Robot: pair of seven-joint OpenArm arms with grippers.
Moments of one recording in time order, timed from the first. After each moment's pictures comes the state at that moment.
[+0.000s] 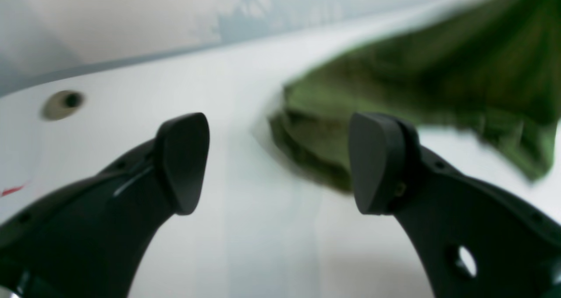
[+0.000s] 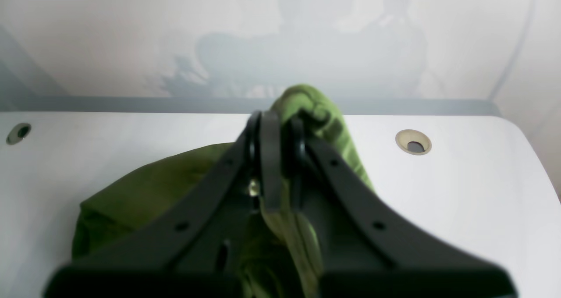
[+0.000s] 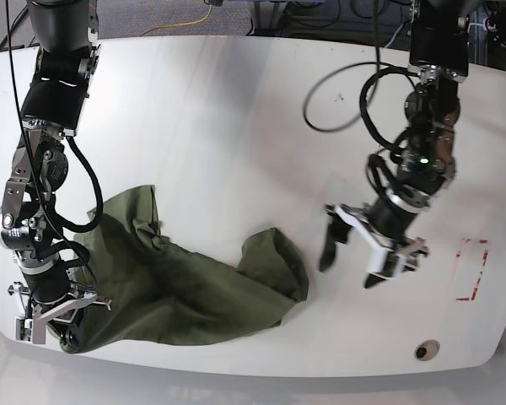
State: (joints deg) left arm -7.7 -16.0 9.9 103.8 -17.7 -11.3 33.0; right arm 23.8 23.1 9.7 96.6 28.4 4.9 -43.4
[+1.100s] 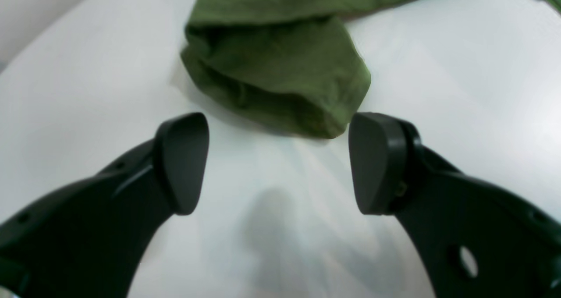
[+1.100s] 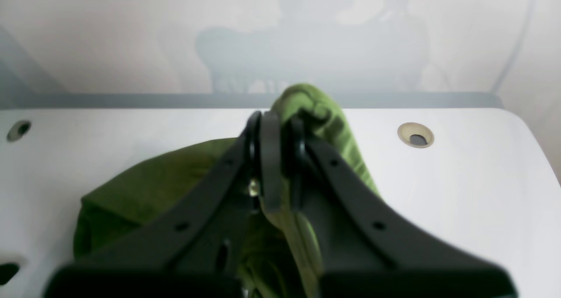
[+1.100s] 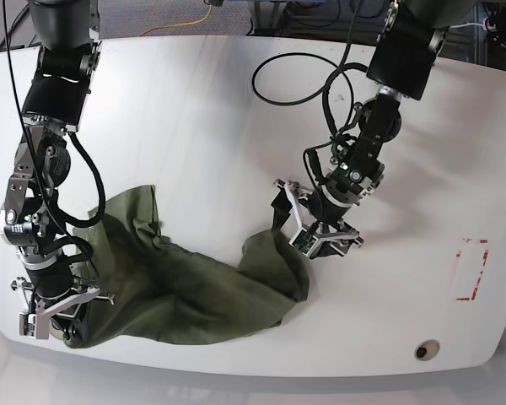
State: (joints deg) left arm -13.8 -8.2 22.4 77.3 2.2 -11.8 23.7; right arm 22.6 22.8 9.7 97.2 28.4 4.9 -43.4
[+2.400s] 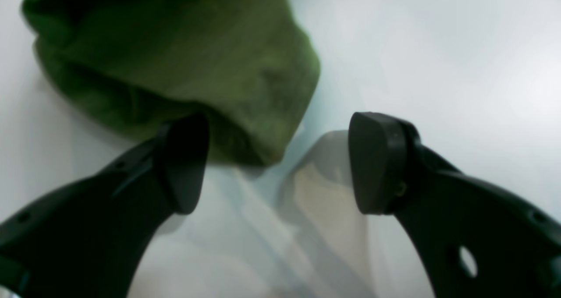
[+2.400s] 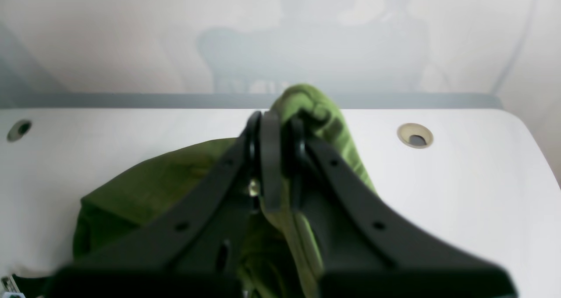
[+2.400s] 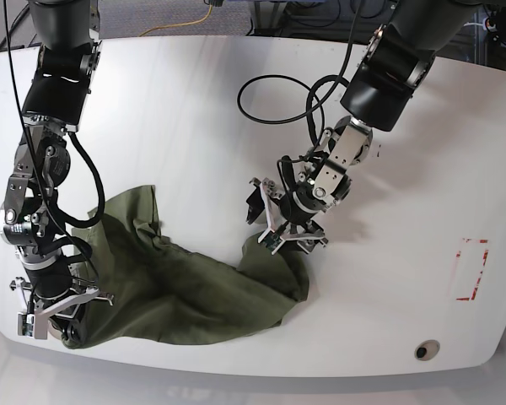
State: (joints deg) left arm -23.8 -2.8 30.2 52.4 1.2 -11.7 14.2; right arm 22.6 22.8 9.7 97.4 28.4 4.9 -43.4
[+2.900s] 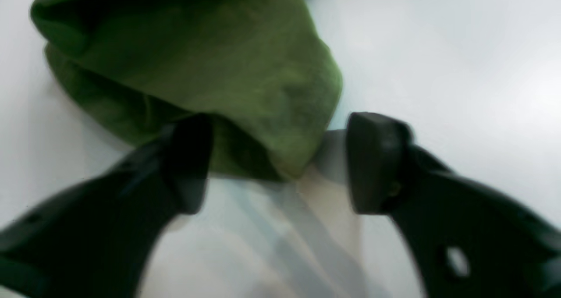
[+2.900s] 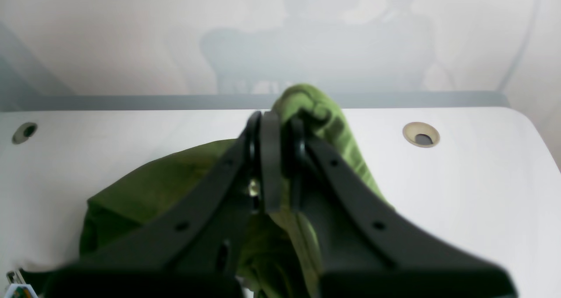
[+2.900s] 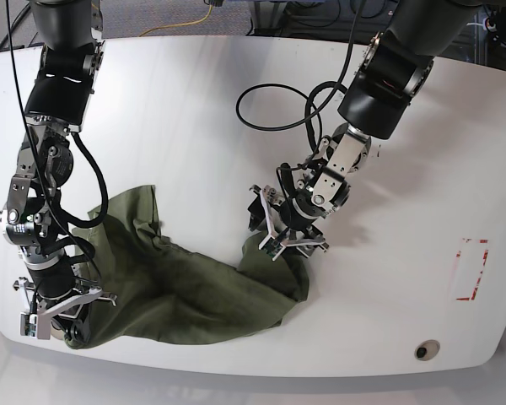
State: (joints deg) left arm -25.3 -1.6 29.8 49.4 1.5 -11.4 13.3; right arm 22.6 21.9 9.7 97.4 28.4 4.9 -43.4
